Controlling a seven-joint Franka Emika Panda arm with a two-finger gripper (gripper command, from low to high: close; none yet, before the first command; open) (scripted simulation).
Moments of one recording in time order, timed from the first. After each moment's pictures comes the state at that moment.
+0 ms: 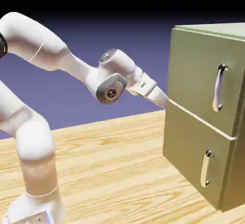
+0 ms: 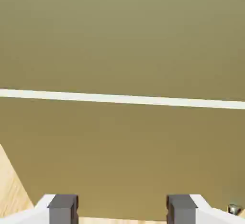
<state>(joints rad) 0.03 -0.58 -0.02 -2.80 -0.05 3.04 0.78</state>
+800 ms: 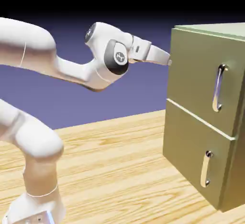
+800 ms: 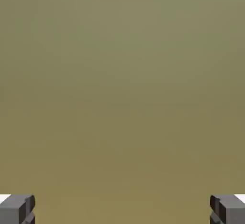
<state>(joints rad) 0.40 -0.79 -0.48 -2.60 -1.10 3.02 1.45</state>
